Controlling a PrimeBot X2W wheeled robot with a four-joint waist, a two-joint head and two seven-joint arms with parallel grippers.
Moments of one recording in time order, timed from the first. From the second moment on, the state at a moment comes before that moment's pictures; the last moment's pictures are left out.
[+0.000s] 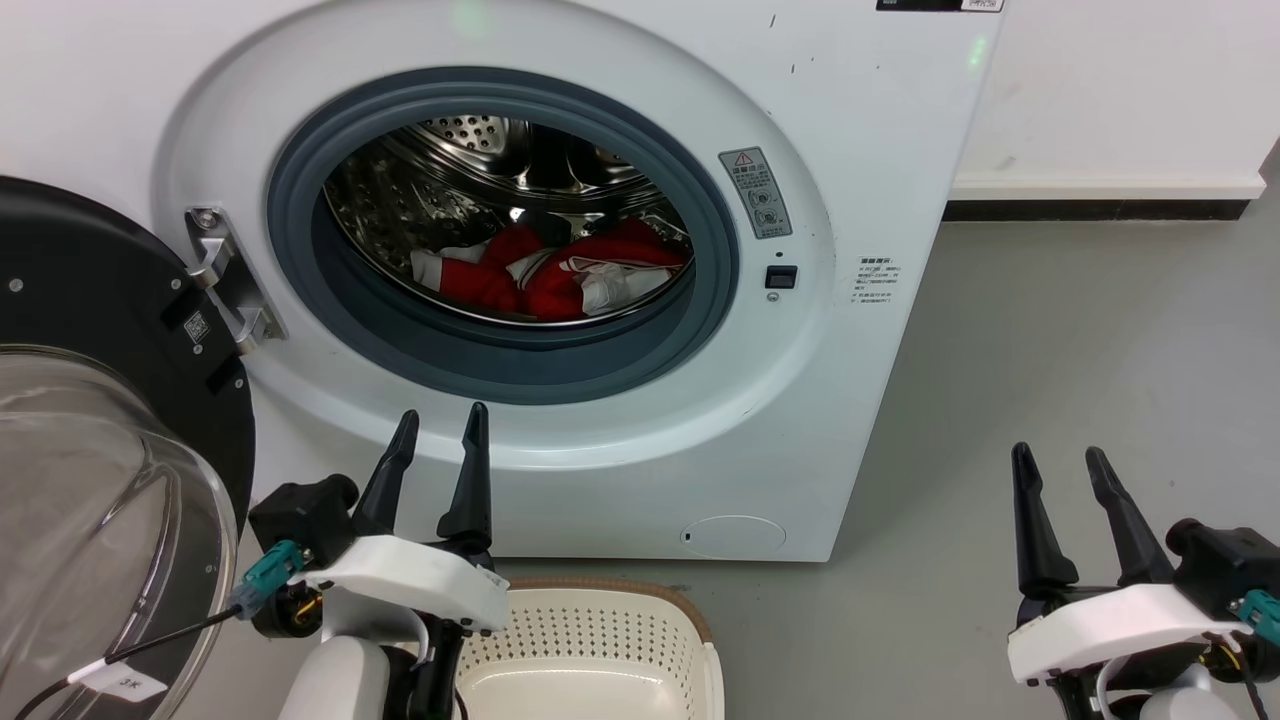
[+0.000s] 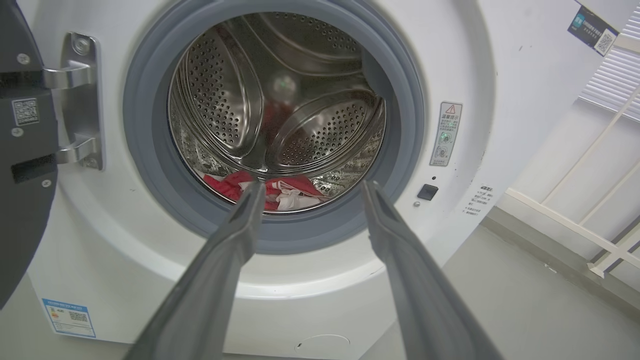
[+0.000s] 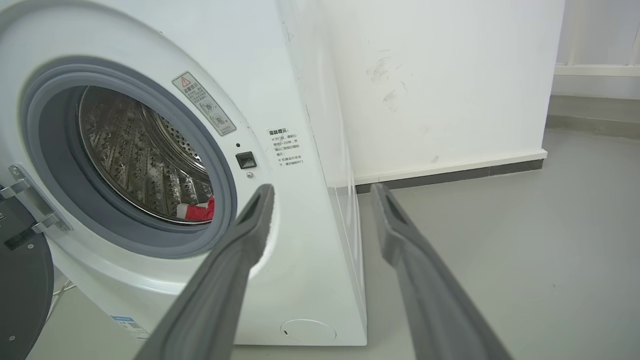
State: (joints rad) left arm -0.19 0.05 -0.09 0.26 -0.42 -0.10 -0.18; right arm -0.05 -0.05 -0.05 0.16 0.27 0.13 -0.18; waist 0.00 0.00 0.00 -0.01
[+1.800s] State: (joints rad) left arm -0.21 0.05 -0.13 0.29 -0.11 -0.05 -0.26; right arm -0.05 -0.05 -0.04 0.18 -0.05 0.13 -0.23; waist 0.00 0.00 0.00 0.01
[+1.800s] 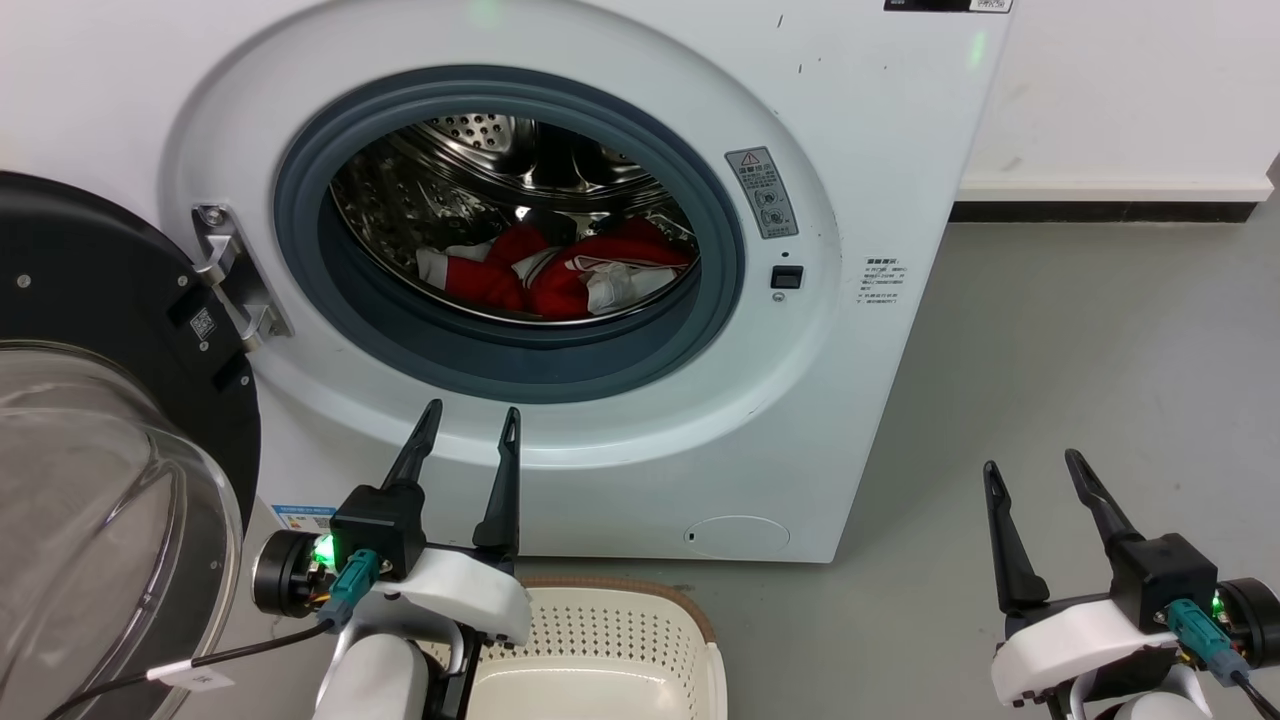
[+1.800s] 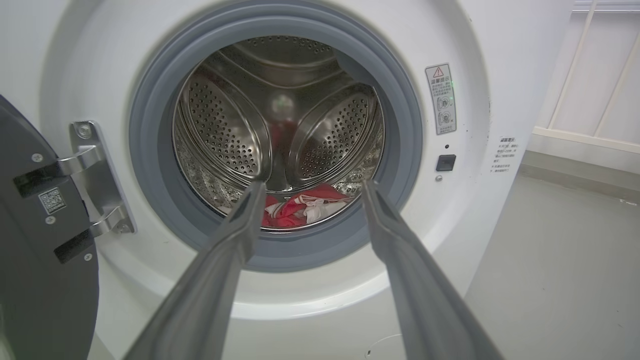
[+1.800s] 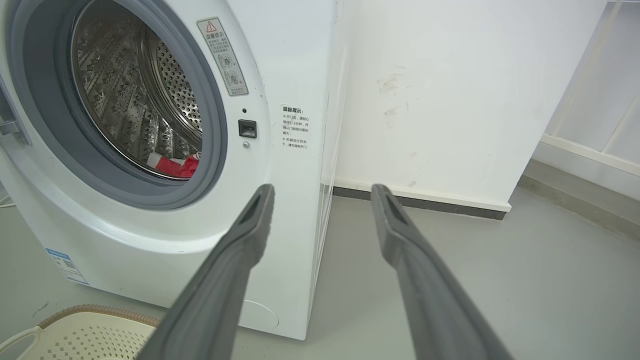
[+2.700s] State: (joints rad) left arm -0.27 0.05 -0.13 0.31 -0.10 -0.02 -0.26; right arm -0.07 -0.05 -0.04 0.13 -0.04 0.13 -0.22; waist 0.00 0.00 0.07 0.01
